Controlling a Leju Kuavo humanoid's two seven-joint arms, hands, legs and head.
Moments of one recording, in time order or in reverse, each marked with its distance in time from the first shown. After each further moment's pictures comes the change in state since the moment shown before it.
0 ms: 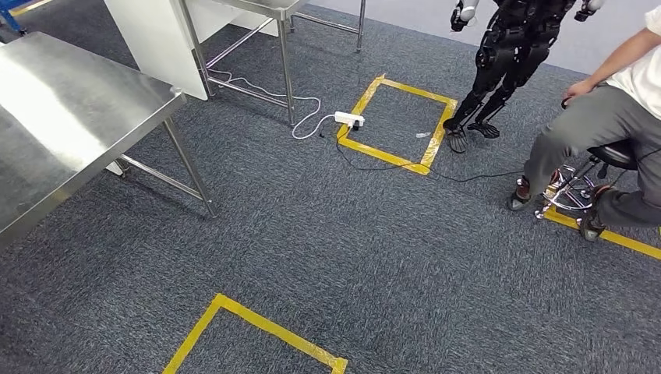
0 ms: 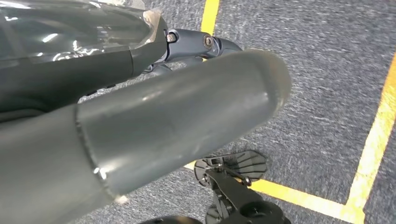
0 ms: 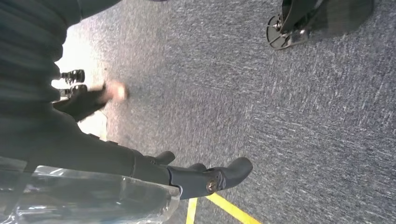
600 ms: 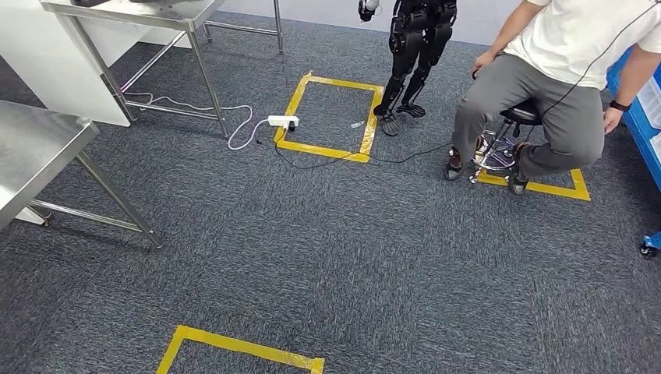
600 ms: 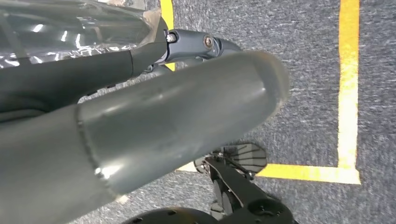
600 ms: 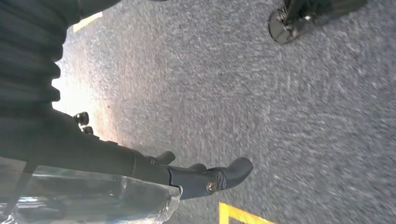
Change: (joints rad) left arm 0.000 -0.002 0.000 0.000 -0.004 0.001 0.007; right arm 0.002 0.002 0.000 0.000 -0.003 0.000 0.001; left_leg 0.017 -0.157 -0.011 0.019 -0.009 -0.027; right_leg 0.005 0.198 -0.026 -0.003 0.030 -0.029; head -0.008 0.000
